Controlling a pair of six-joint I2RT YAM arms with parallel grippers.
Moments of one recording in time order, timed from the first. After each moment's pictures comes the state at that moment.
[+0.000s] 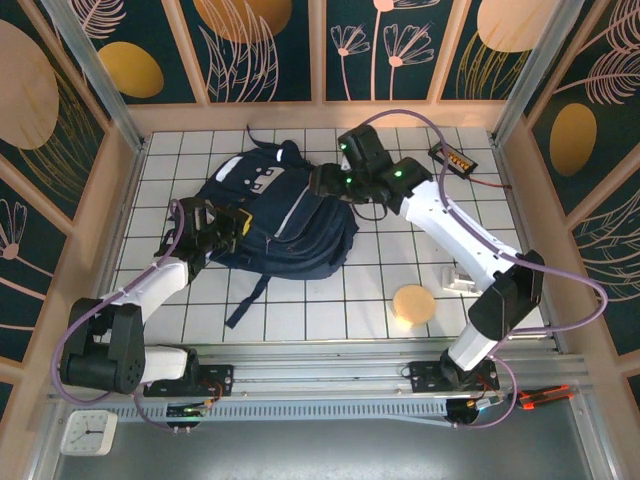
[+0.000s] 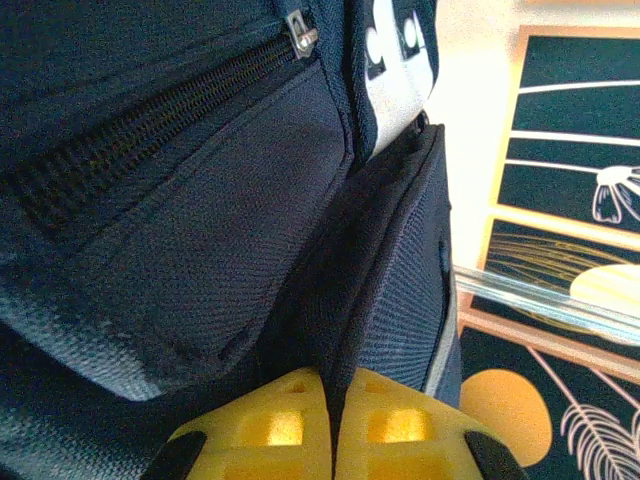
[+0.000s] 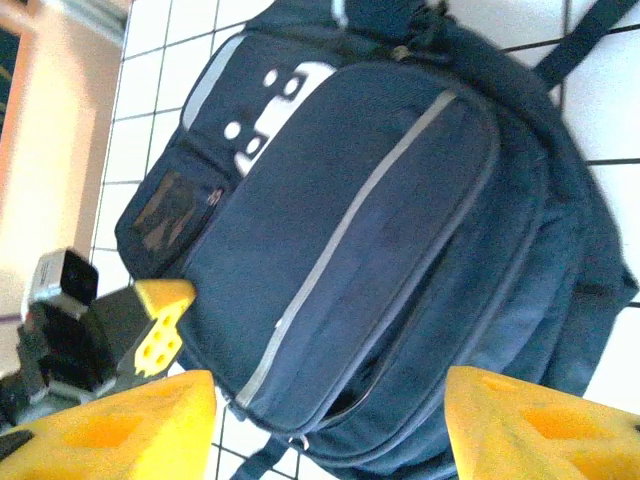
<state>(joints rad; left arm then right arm) -0.16 1.32 0.62 0.17 0.42 -1.43 0.72 1.64 1.66 -0.78 -0.06 0.68</state>
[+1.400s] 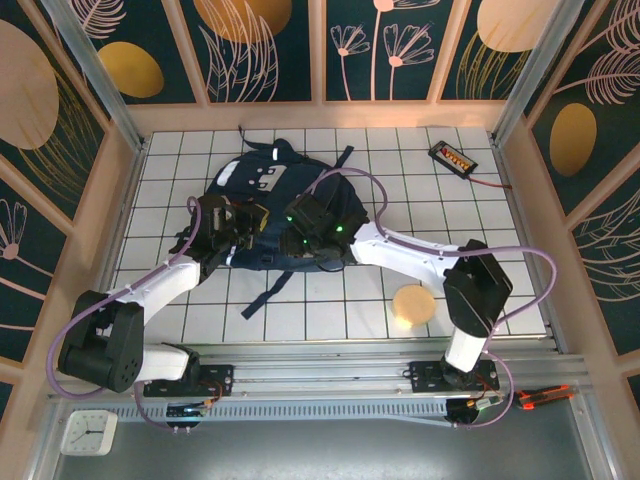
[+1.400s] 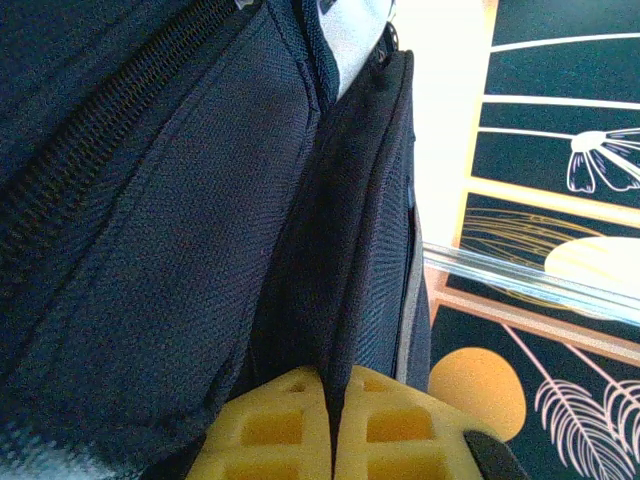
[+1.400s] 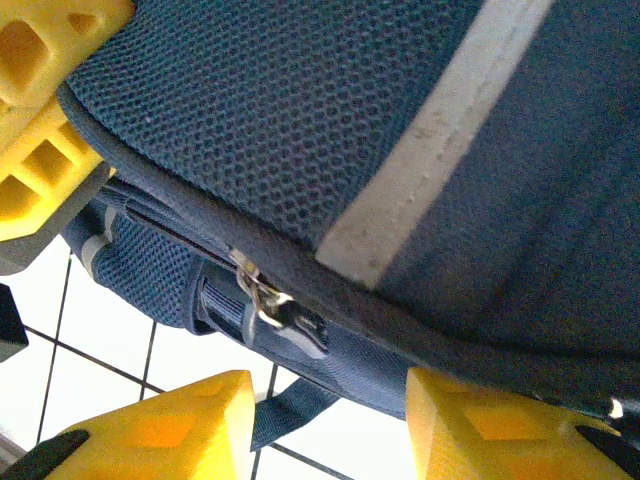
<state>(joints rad) -0.32 1.34 0.66 0.22 0.33 -1.52 0.97 1.76 1.37 -0.51 0.05 0.76</state>
